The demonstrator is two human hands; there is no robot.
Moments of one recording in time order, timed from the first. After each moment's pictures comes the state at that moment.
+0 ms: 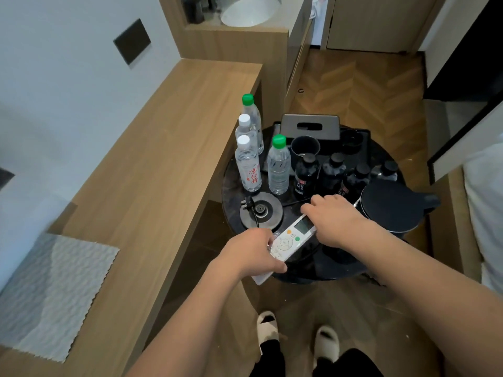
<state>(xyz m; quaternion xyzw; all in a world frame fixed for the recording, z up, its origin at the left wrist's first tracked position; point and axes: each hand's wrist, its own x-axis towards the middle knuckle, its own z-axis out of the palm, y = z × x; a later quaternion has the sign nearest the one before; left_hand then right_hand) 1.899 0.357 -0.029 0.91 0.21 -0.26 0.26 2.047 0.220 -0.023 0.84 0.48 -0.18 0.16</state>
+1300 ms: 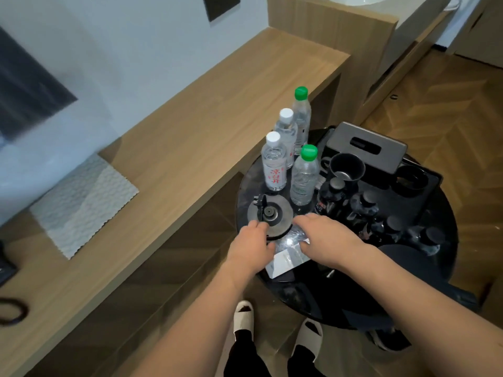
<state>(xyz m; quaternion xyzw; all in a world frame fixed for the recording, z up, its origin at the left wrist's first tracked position) 1.956 0.327 -0.110 0.85 0.45 -0.11 0.26 2.123 0.243 -0.058 0.74 0.61 -0.29 0.04</state>
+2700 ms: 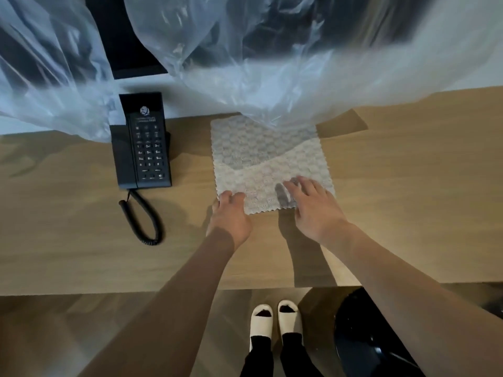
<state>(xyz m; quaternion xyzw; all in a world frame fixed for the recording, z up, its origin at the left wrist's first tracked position) 1.551 0.565 -0.158 0.53 0.80 0.00 0.28 1.739 0.631 -0.155 0.51 0.82 -0.24 0.09</state>
